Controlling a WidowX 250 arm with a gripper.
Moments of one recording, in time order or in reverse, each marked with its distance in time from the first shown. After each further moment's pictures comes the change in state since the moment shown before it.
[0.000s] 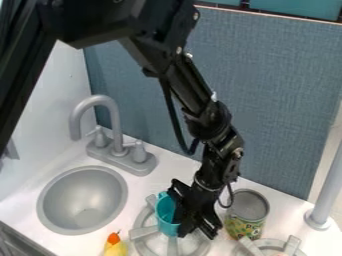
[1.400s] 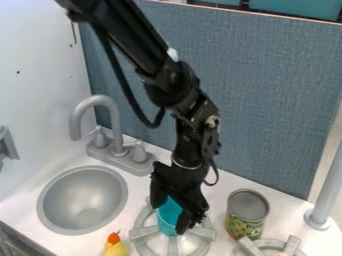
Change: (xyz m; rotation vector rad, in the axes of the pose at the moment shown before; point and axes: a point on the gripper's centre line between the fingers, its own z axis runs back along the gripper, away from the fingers) arm -0.040 0.012 0.052 -0.070 -0.127 0.020
